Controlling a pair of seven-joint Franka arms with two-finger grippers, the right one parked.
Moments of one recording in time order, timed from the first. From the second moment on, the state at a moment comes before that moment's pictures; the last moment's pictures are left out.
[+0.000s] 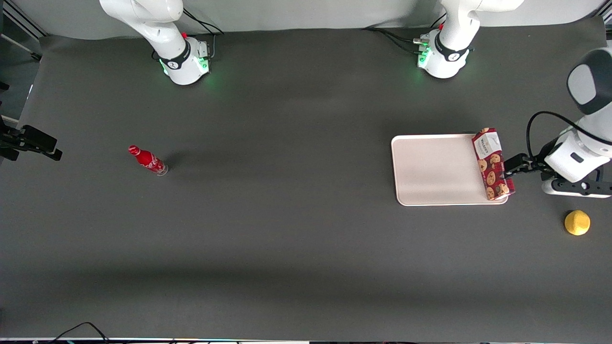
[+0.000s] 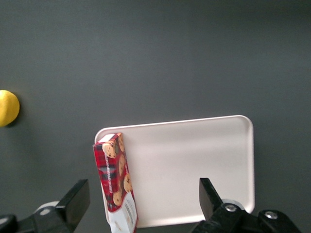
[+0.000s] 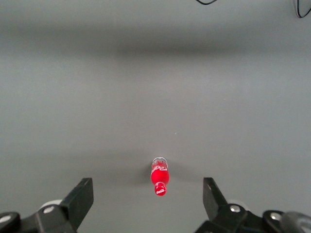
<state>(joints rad) -0.19 0.08 0.22 -1.83 -0.05 1.92 0.11</state>
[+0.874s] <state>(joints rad) 0.01 0.08 -0.04 -1.43 -0.01 1.49 0.00</state>
